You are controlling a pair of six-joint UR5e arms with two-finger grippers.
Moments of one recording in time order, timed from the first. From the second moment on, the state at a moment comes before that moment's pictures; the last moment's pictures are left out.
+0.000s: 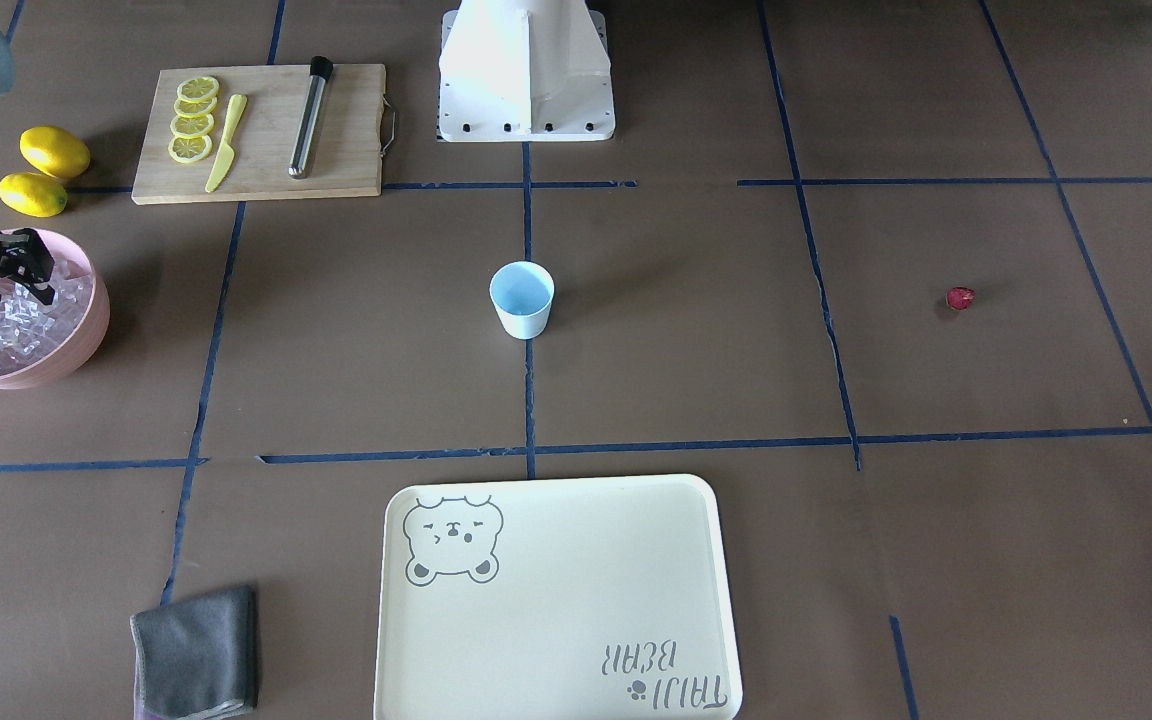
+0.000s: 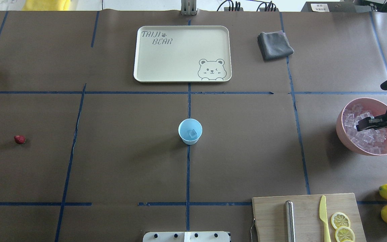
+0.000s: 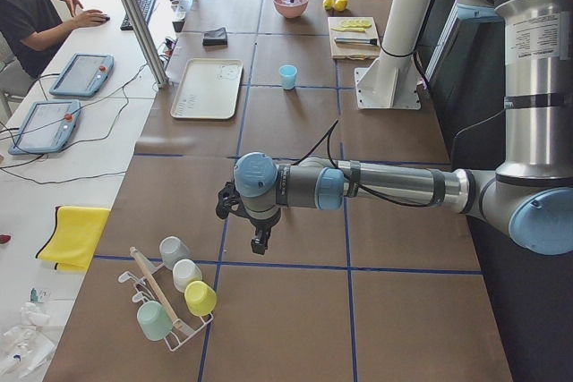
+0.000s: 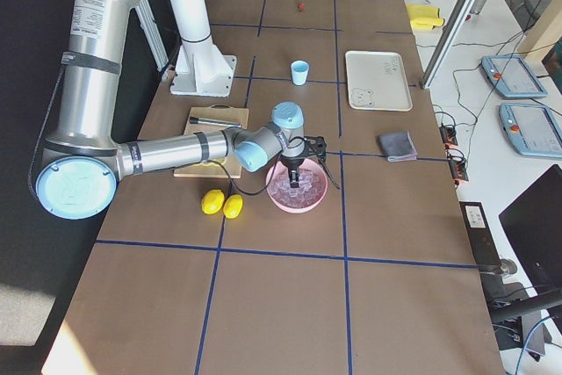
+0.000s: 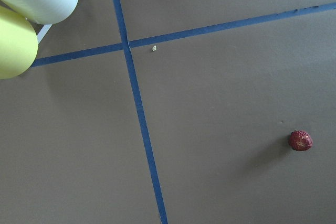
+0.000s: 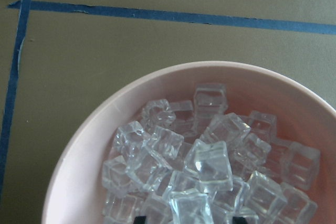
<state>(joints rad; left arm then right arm) -1.53 -1.45 -1.76 -1.54 -2.46 0.16 0.97 -1.76 1.86 -1.08 2.12 0.74</state>
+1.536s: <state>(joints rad) -1.54 -1.45 -1.77 -1.54 -2.46 0.16 1.08 -1.76 2.01 -1.09 2.23 0.75</state>
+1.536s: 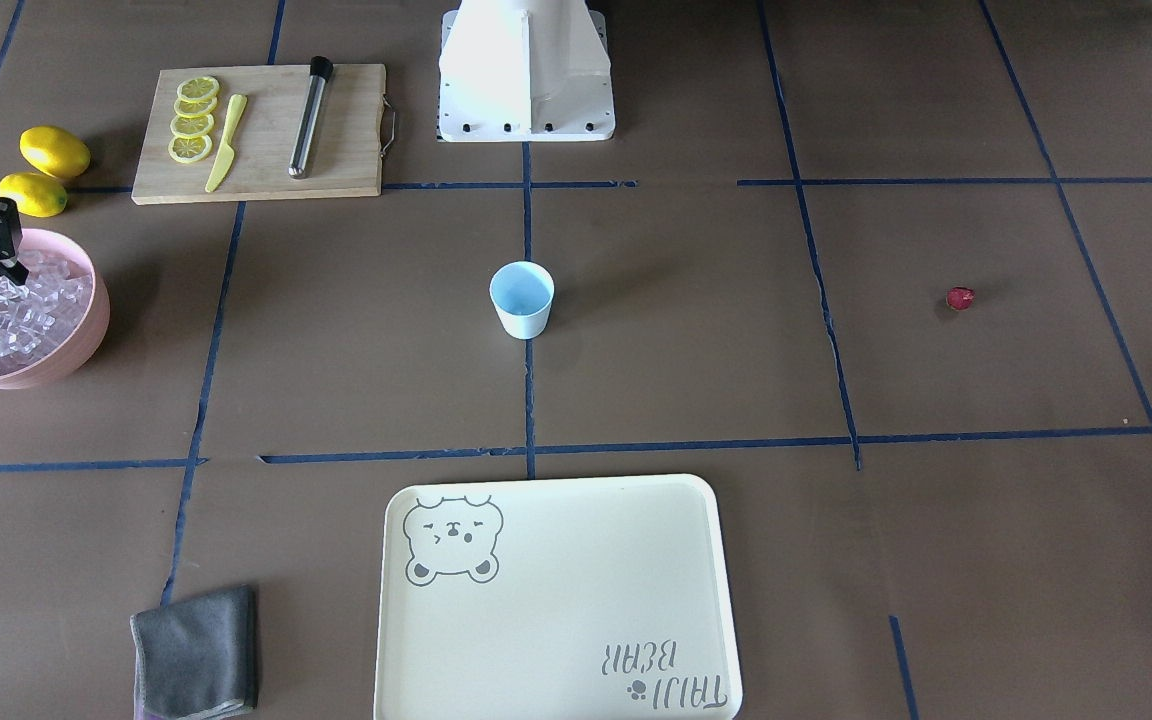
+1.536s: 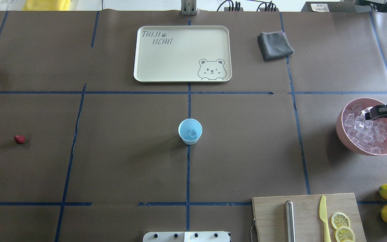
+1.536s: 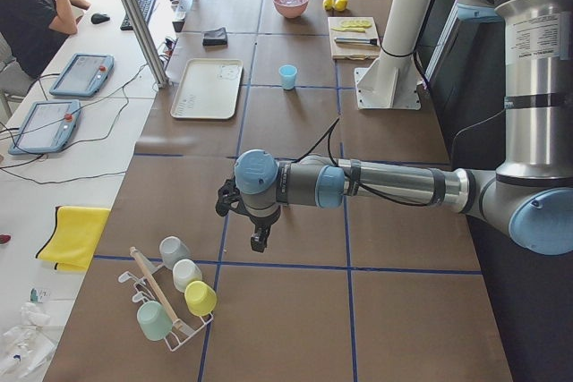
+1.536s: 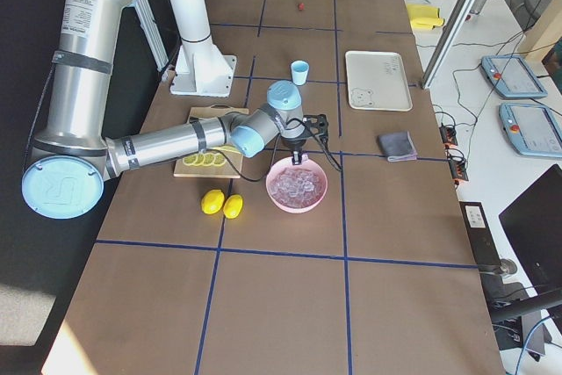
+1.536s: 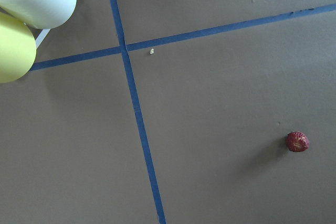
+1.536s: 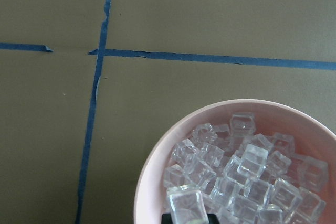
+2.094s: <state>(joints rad) -1.54 -1.45 -1.78 -1.54 -2.46 0.16 0.98 -1.50 2.05 -1.10 2.29 1.23</state>
